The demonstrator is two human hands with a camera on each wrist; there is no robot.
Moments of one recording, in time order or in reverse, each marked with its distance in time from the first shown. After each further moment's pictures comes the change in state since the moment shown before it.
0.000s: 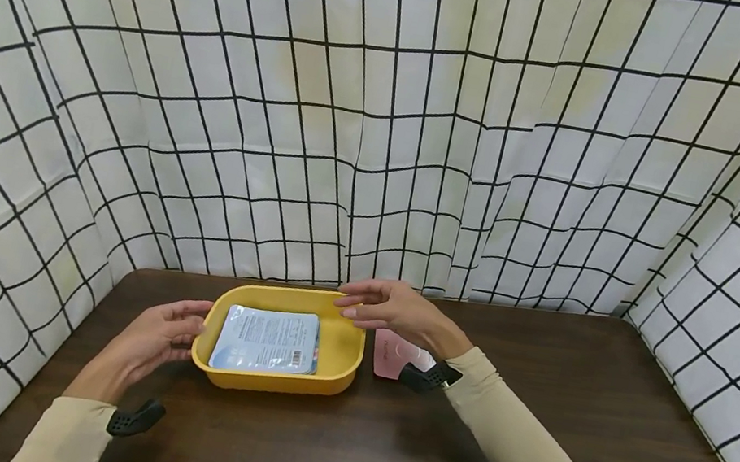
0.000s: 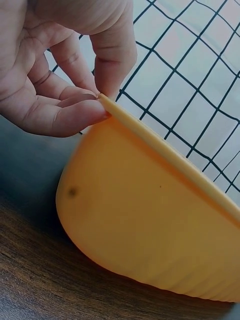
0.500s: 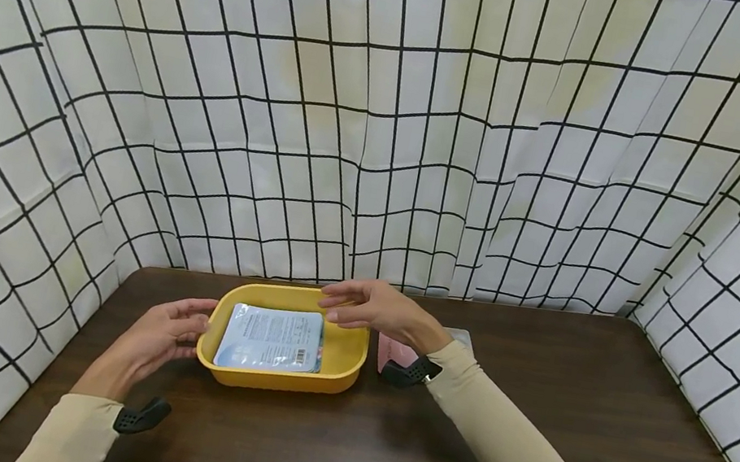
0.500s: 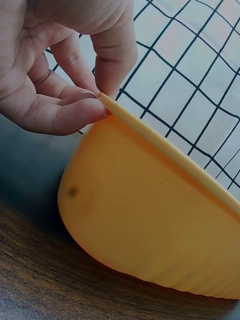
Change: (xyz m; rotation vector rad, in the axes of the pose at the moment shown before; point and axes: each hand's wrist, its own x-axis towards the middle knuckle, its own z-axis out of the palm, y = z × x) left_hand -0.003 0.002 0.000 0.009 0.005 0.012; right_hand 0.024 0.000 0.019 -0.081 -0.061 -0.002
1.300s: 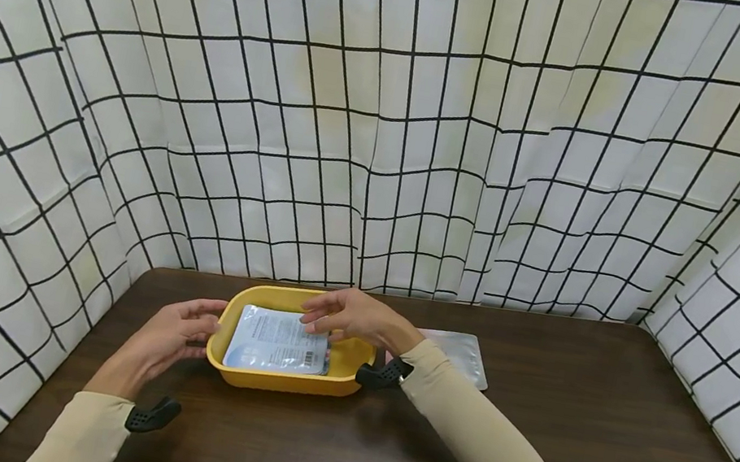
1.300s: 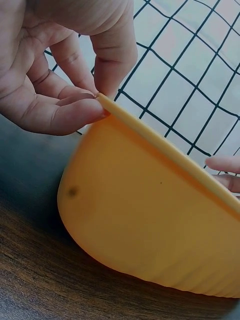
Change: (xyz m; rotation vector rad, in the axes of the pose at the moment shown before) left_hand -0.003 -0.001 0.003 0.026 0.010 0.038; right_hand 0.036 0.004 0.032 -0.056 -0.019 0.094
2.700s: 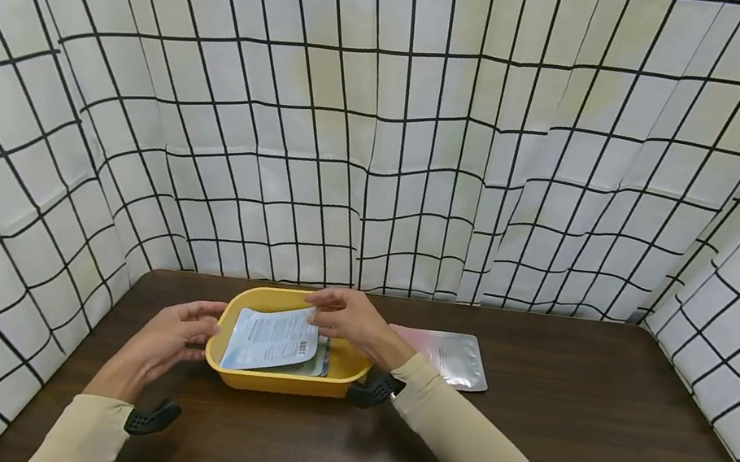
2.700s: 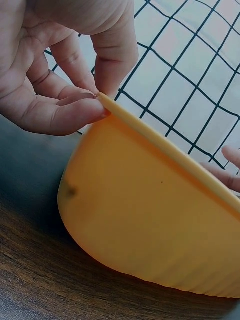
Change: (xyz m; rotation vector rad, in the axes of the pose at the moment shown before) left_hand 0.001 0.002 0.000 -0.007 0.009 -0.017; right_hand -0.001 0.005 0.023 0.194 0.308 -0.063
